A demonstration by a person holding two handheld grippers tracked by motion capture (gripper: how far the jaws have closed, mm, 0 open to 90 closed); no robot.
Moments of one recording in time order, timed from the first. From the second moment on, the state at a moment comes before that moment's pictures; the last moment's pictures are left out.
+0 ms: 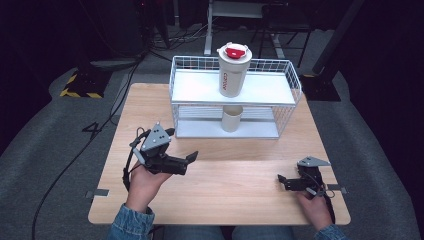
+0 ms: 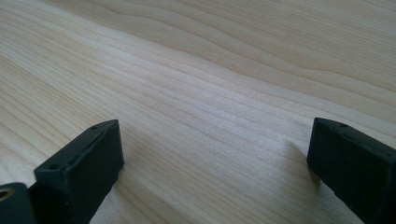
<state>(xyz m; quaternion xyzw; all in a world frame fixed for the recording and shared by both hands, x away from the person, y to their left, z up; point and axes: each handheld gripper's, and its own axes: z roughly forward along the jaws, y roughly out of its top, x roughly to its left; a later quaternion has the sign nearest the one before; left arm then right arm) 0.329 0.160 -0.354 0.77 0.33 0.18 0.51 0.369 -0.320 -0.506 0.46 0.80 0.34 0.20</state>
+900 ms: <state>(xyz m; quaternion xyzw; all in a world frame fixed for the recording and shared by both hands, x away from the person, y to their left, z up) 0.313 0.182 -0.441 0.79 0.40 0.14 0.45 0.369 -0.320 -0.506 0.46 0.80 0.34 0.20</state>
